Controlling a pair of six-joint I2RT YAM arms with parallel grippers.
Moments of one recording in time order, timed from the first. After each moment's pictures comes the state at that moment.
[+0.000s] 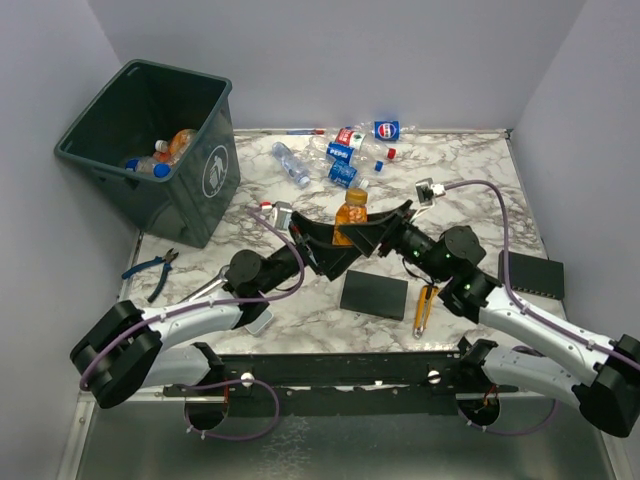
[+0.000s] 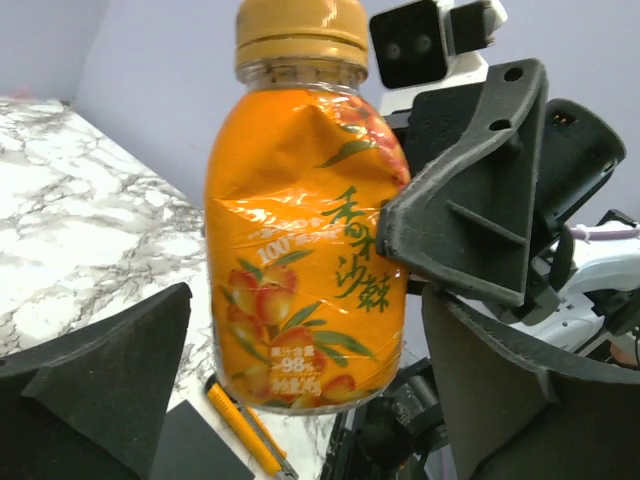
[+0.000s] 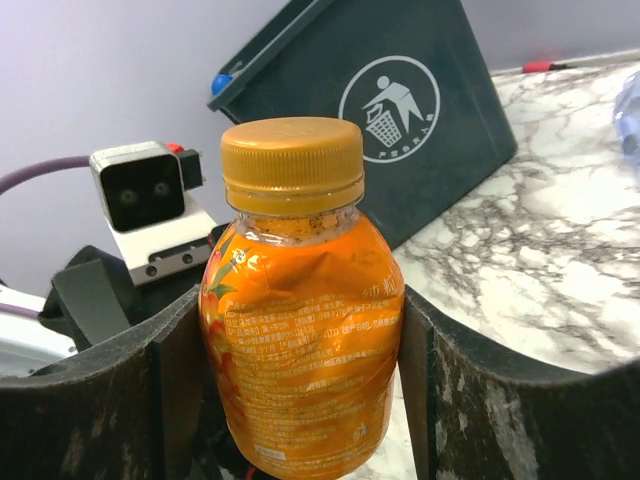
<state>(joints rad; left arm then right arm) -0.83 1.22 0.46 1.16 0.24 -0.73 0.77 0.99 0.63 0.54 -0.12 0.69</state>
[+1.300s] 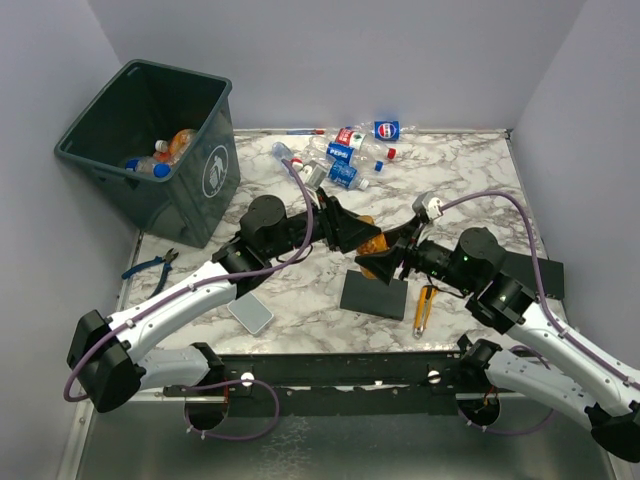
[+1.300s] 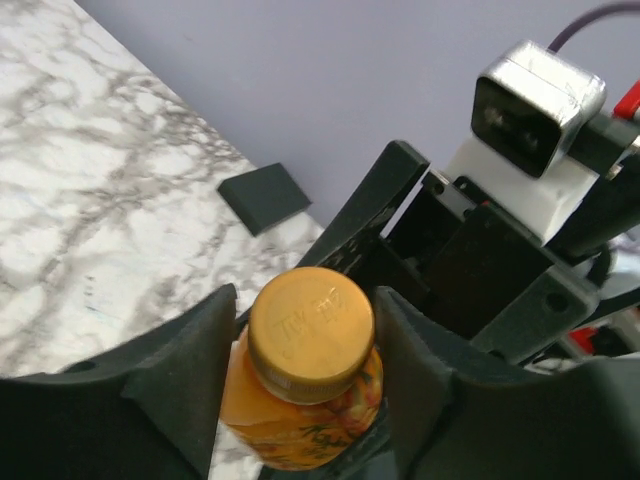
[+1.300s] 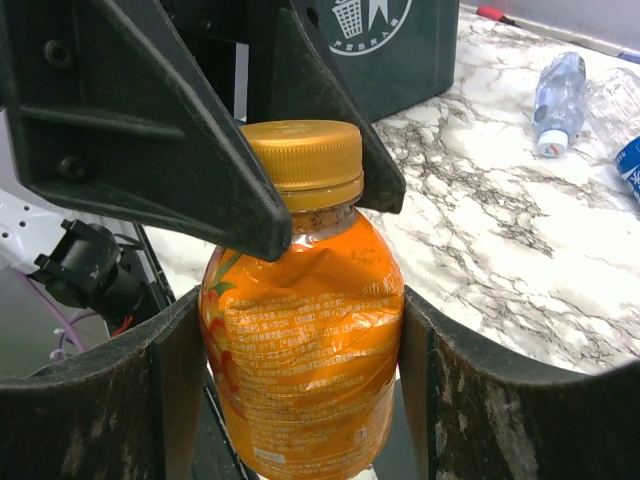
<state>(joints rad) -0.82 1.18 0.93 0.31 0.36 -0.68 0.76 0.78 0.73 -0.02 -0.25 0.23</state>
